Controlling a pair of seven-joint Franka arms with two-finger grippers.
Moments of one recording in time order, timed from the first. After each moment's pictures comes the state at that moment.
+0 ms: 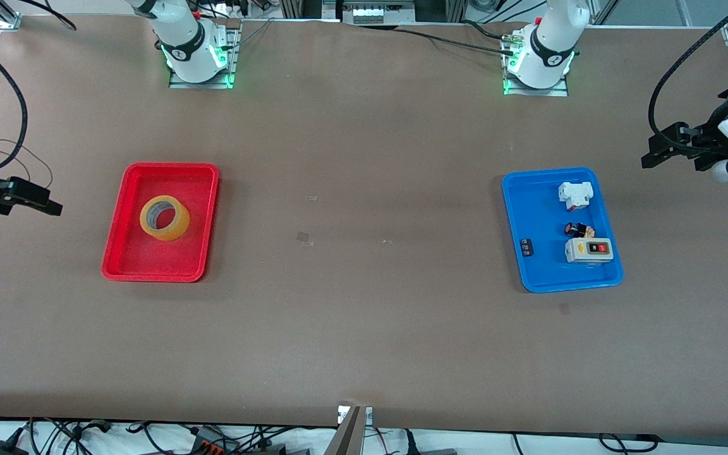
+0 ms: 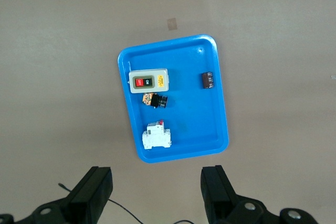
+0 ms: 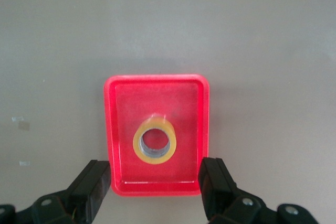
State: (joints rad) left arm 0.01 0.05 -0.02 -1.55 0.03 1.51 0.04; right arm -0.01 0.22 -0.05 -1.43 0.00 1.63 -0.03
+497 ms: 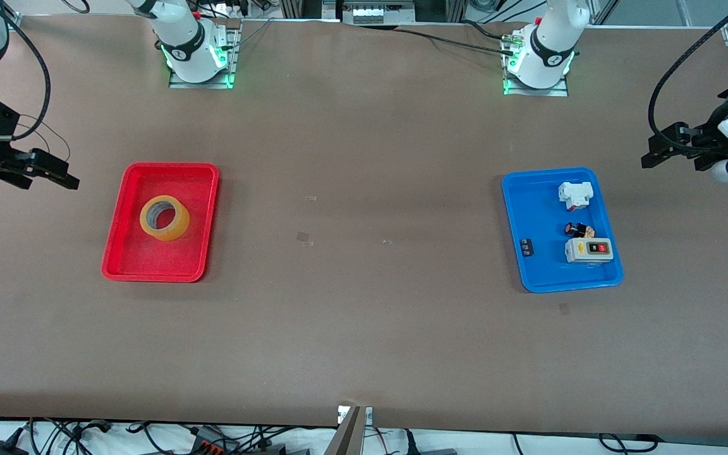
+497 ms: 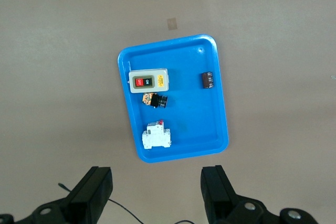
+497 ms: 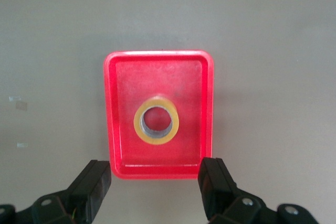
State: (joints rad) left arm 0.01 0.05 -0.02 -1.55 0.03 1.51 0.04; right arm -0.01 0.05 -0.05 -1.67 0.00 1.68 -0.03
